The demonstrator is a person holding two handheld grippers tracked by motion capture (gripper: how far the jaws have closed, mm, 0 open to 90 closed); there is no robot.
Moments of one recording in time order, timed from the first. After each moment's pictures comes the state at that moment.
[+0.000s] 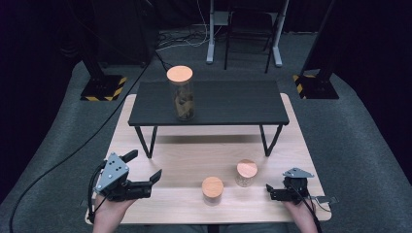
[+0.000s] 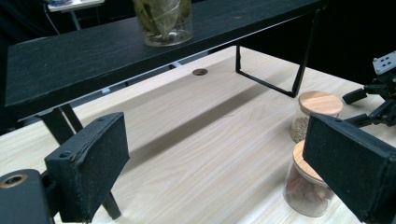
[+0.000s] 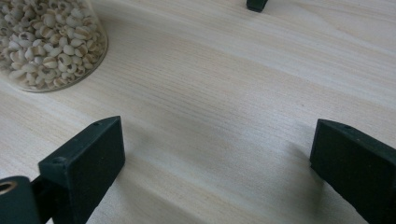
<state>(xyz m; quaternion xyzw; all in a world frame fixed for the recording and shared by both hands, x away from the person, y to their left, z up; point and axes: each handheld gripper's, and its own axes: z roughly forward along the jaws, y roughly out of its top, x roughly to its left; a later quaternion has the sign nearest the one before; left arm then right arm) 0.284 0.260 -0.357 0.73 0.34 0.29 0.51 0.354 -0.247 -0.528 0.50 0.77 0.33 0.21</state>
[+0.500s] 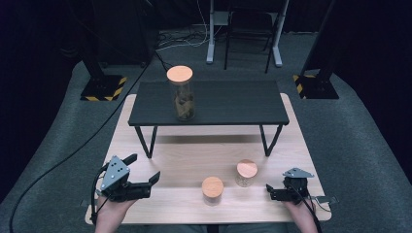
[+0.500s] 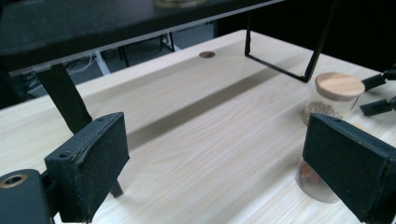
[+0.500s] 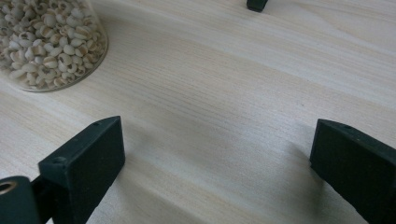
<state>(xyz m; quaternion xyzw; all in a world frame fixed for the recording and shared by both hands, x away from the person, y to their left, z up) 0.296 0.268 -0.388 0.74 0.37 0.28 0.49 0.354 -0.247 -0.528 0.50 0.77 0.33 0.21</state>
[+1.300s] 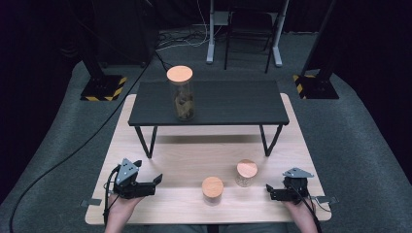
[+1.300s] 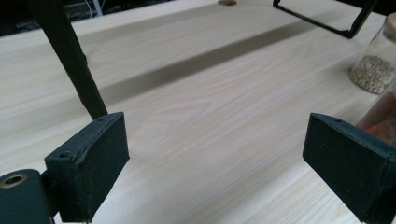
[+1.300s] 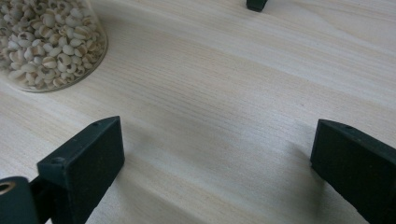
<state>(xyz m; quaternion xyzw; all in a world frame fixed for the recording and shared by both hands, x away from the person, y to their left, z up) 0.331 0.278 -0.461 0.75 0.42 0.24 0.45 0.354 -0.247 -0.528 0.50 0.77 0.33 0.21</state>
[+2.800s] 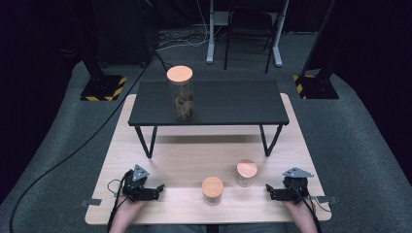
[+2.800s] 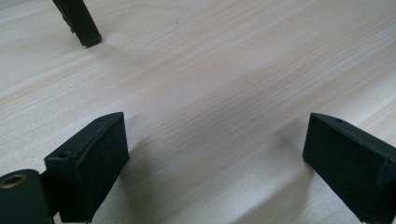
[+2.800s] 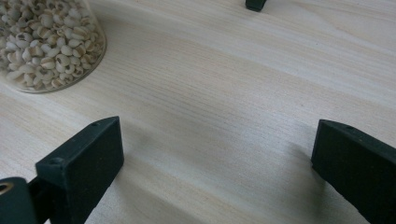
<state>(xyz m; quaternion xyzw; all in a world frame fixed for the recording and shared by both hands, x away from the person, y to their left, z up) 0.357 0.279 -0.528 0.80 0.45 0.19 0.34 0.354 -0.246 -0.528 0.50 0.77 0.33 0.21</state>
